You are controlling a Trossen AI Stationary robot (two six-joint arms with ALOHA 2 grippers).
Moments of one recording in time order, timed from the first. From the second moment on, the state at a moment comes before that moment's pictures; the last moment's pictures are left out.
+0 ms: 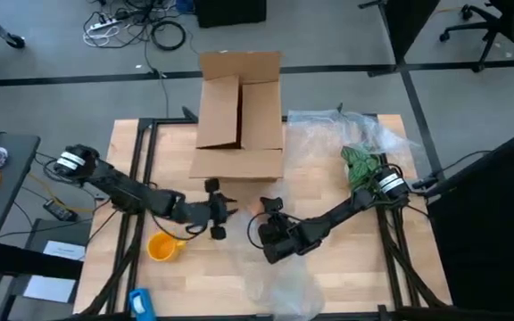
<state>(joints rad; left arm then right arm) -0.27 1.43 0.53 0.43 -0.47 -0.01 0.43 2.04 1.24 -0.24 1.10 -0.42</state>
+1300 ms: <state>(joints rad) -0.29 1.84 0.65 0.94 -0.76 0.85 0.43 1.77 1.24 -0.63 0.43 0.35</state>
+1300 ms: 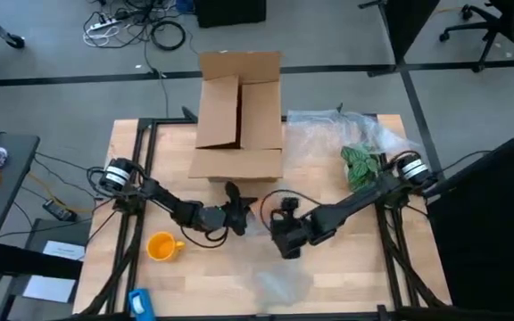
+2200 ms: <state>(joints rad) -0.32 1.84 0.65 0.82 -0.92 1.00 0.52 1.77 1.19 -1.22 0.15 0.83</state>
